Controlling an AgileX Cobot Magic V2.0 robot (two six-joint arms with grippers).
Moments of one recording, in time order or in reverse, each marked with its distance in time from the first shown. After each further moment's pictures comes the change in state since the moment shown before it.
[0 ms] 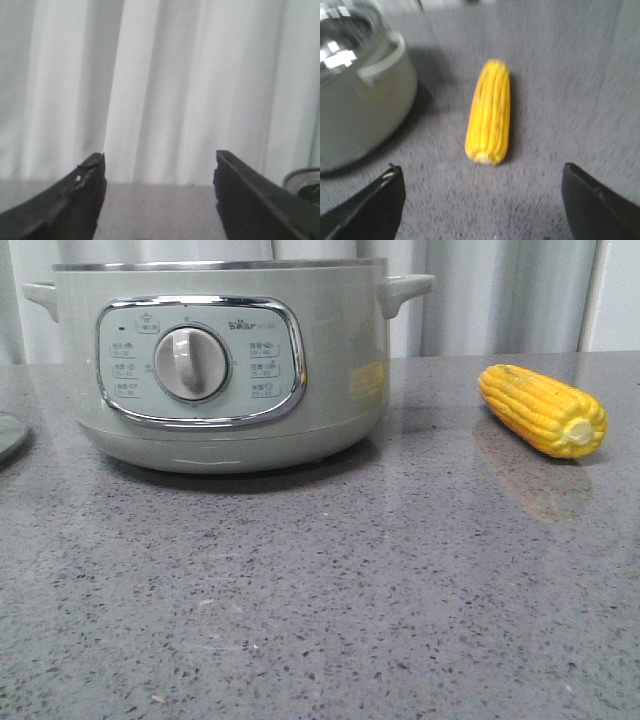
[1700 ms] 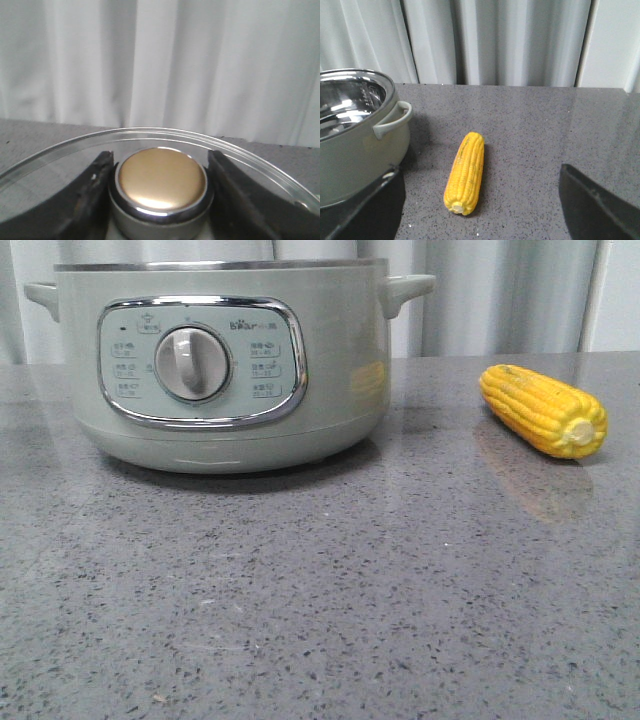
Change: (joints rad) left arm -0.034 0.019 -0.299 -0.106 0.657 0.028; right arm -0.010 -0.324 0.011 -0.152 -0.034 0.002
